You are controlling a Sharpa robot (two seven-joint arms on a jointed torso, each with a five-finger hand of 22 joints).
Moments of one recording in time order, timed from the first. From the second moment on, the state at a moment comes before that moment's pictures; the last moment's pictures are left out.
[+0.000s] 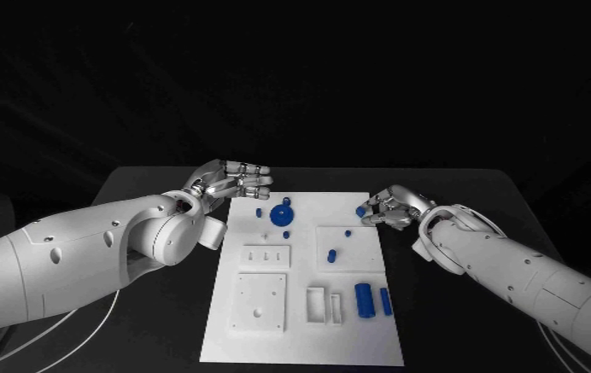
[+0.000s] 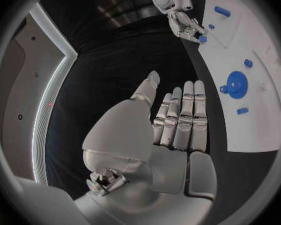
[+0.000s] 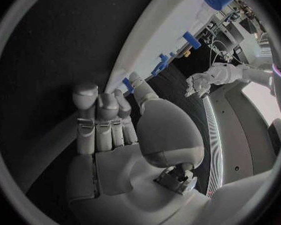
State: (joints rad) left arm 1.40 -0.80 -0.16 1.42 -0.11 -0.26 0.31; left_hand 1.39 0.03 -0.02 -0.15 0.16 0.92 0.16 0.06 0.06 1.07 0.15 0.05 0.06 1.16 0.12 0.07 0.07 0.08 0.95 0.11 0.32 0.08; right arm 1.03 -0.58 0.31 0.85 -1.31 -0.21 0.25; right_hand 1.24 -0.01 0.08 -0.23 0.18 1.03 0.11 0.06 0.06 1.26 0.01 1.08 1.23 1.43 -0.07 1.04 1.01 0.10 1.46 -0.09 0.71 1.31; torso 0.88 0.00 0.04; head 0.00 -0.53
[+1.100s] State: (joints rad) left arm 1.40 -0.79 -0.16 1.41 -0.11 -0.26 0.31; left_hand 1.39 0.03 -0.02 -0.15 0.16 0.91 0.17 0.06 0.06 1.07 0.15 0.05 0.06 1.16 0.12 0.07 0.07 0.08 0.95 0.11 0.32 0.08; right arm 1.03 -0.56 0.31 0.84 -1.32 -0.22 0.25; right_hand 1.25 -0.02 0.28 -0.28 0.16 1.05 0.11 0.06 0.06 1.26 0.01 1.08 1.23 1.43 -0.07 1.04 1.01 0.10 1.46 -0.09 0.71 1.31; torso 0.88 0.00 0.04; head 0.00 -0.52
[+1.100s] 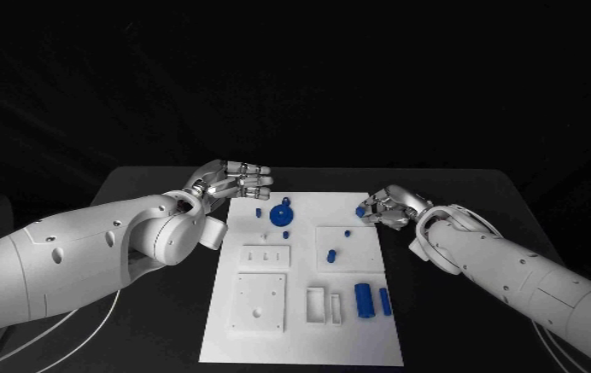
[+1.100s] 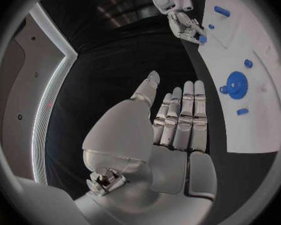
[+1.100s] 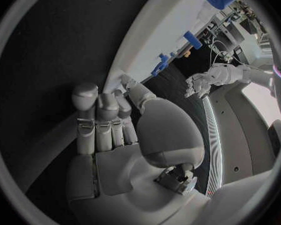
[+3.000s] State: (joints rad) left arm 1.40 -0.79 -0.16 1.41 -0.11 -0.26 0.30; left_hand 1.39 0.03 -0.02 -0.15 0.15 0.91 0.17 0.06 0.06 1.07 0.15 0.05 0.06 1.16 0.12 0.07 0.07 0.08 0.95 0.11 0.32 0.08; right arm 1.03 -0.53 0.31 0.82 -1.34 -0.25 0.25; right_hand 1.26 0.02 0.16 -0.25 0.09 1.20 0.06 0.06 0.07 1.27 -0.01 1.08 1.23 1.43 -0.08 1.04 1.02 0.10 1.47 -0.10 0.71 1.31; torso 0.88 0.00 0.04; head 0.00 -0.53
